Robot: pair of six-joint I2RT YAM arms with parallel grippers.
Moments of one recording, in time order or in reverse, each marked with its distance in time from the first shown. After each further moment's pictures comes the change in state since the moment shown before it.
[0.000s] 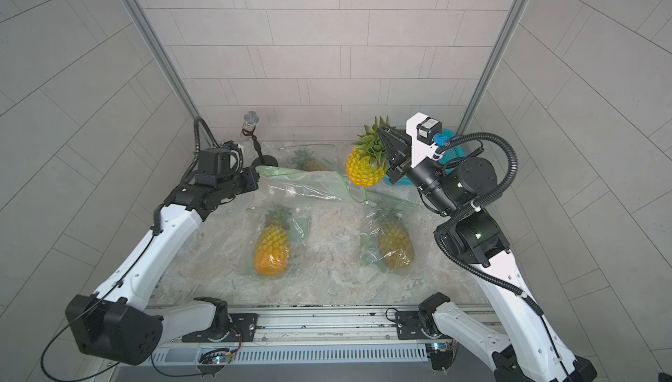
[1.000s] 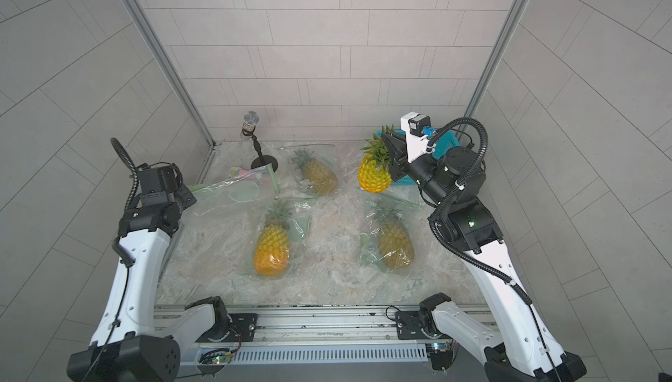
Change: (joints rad) left arm 0.445 -0.169 -0.111 -0.157 -0.473 0.028; right arm -0.110 0.050 -0.007 -0.124 -0.022 0.014
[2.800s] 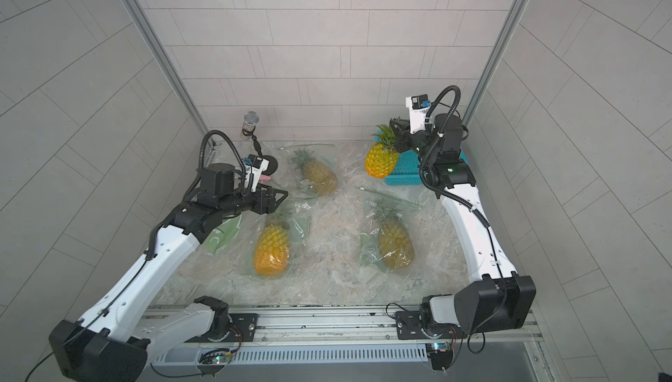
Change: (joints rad) left arm -0.579 0.049 -0.051 0.219 0.762 0.255; right arm -0.293 0.392 0.084 0.107 -0.158 0.111
